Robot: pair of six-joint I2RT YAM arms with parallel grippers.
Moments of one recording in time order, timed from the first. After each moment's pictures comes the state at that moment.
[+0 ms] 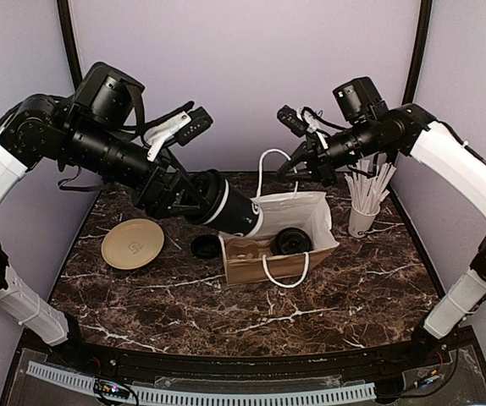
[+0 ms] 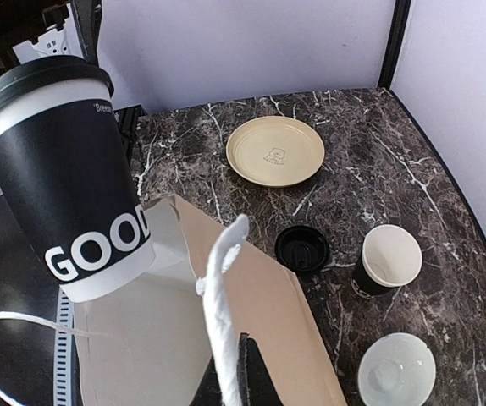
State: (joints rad) left arm -1.03 1.44 1.95 -1.24 0.15 -0.03; right arm 0.67 1.58 1.79 -0.93 -0.71 -0.44
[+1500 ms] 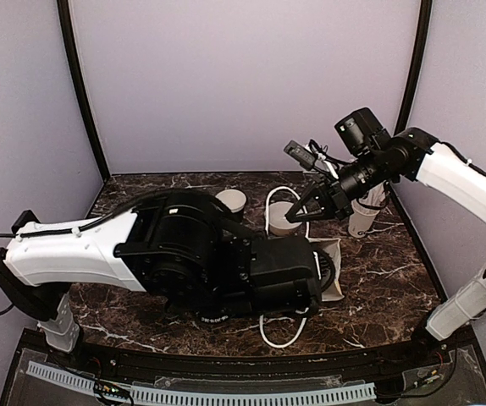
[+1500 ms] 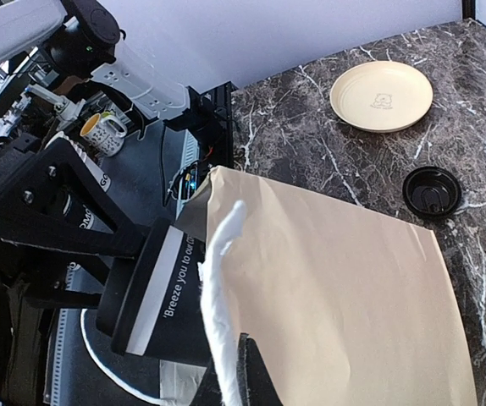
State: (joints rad) left arm -1.61 1.93 2.18 -1.44 -0.74 0.02; right arm 0.69 1.45 1.51 -0.97 -0.93 -0.28
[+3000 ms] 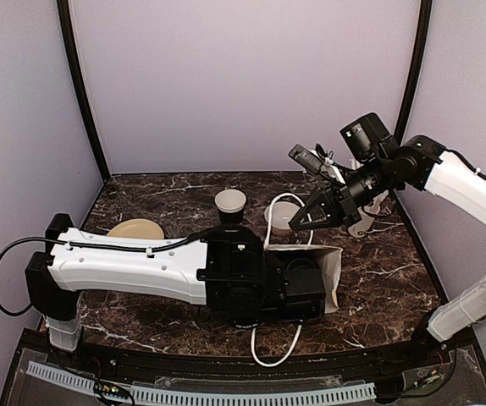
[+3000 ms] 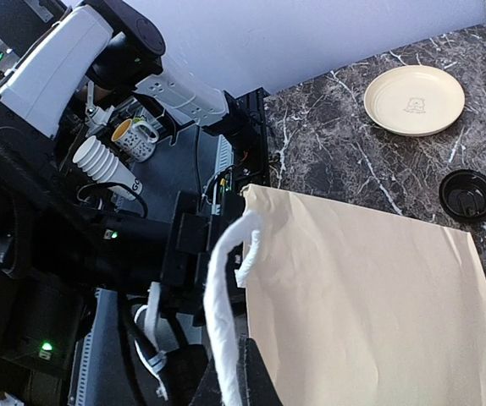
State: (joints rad) left arm -1.53 2.04 2.00 -1.42 -0.81 0.08; right arm 0.71 1.38 1.43 -0.91 -1.00 -0.20
